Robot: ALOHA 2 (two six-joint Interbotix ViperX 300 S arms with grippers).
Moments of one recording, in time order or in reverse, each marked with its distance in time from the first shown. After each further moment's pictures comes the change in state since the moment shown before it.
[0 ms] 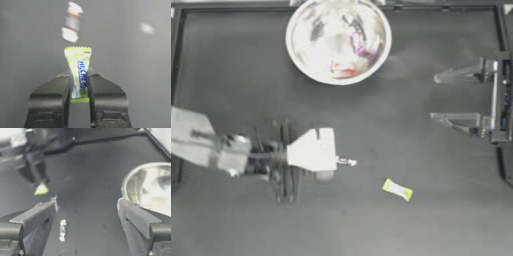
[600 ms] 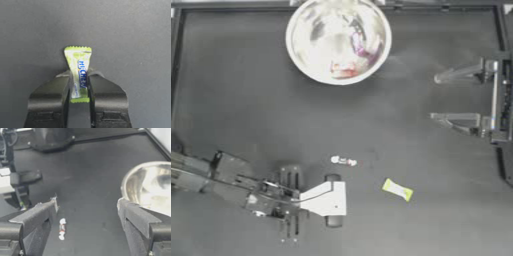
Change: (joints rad) left arm -0.184 0.268 0.002 -0.206 -0.055 -0.006; right arm 0.000 -0.005 -0.002 -0.005 0.012 0.000
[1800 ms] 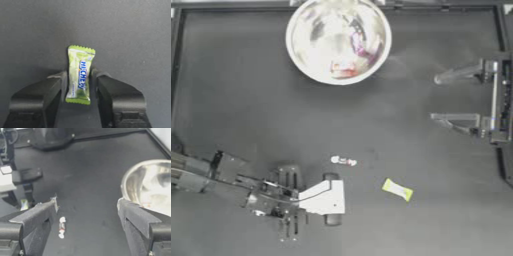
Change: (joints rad) left arm -0.012 0.023 0.014 -0.023 -0.021 -0.012; right arm 0.000 0.000 0.002 -0.002 0.008 -0.002
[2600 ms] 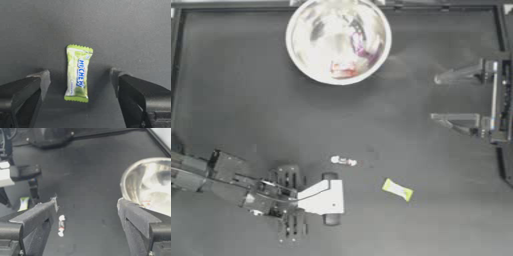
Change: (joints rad) left arm 0.002 -0.017 0.008 0.000 -0.006 -0.002; right arm -0.002 0.000 0.000 0.000 0.012 0.000
